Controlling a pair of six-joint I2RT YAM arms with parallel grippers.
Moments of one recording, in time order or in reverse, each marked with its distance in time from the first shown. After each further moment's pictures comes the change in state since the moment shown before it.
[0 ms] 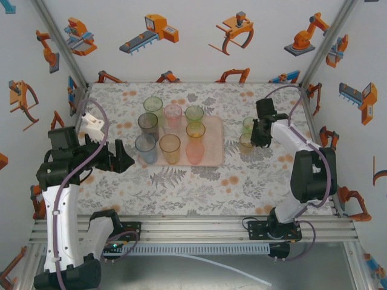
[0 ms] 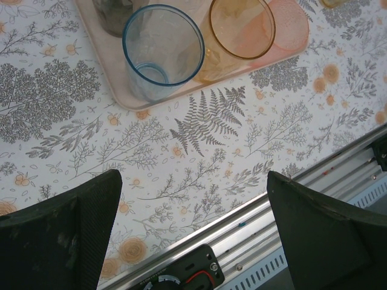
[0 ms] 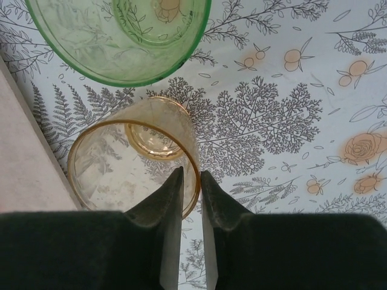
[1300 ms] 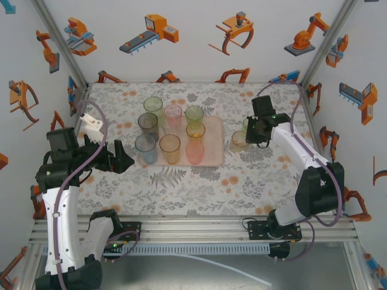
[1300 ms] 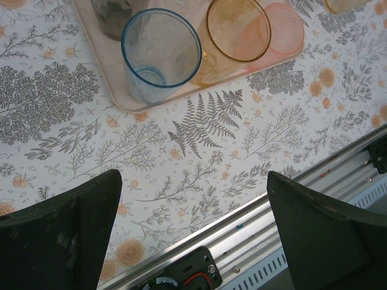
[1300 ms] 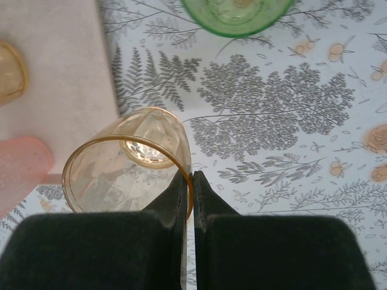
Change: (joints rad) left arm 0.012 -0.015 0.000 0.000 0.015 -0.007; right arm 0.121 -0.147 0.034 -0.077 -0.040 -0.010
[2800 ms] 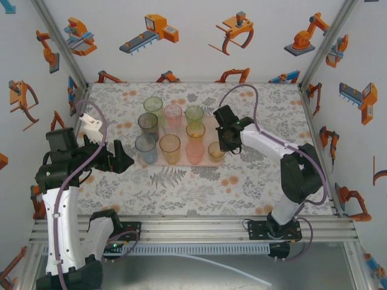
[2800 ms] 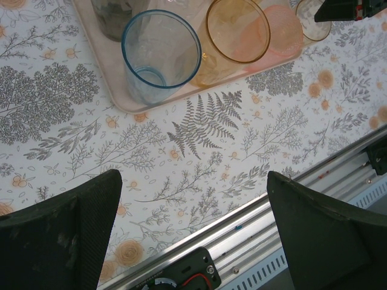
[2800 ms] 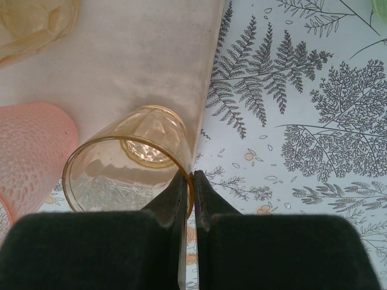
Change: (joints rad) left arm 0.006 -0.002 0.000 0.000 0.006 -0.003; right arm 0.286 0.195 0.035 0.056 0.101 0.034
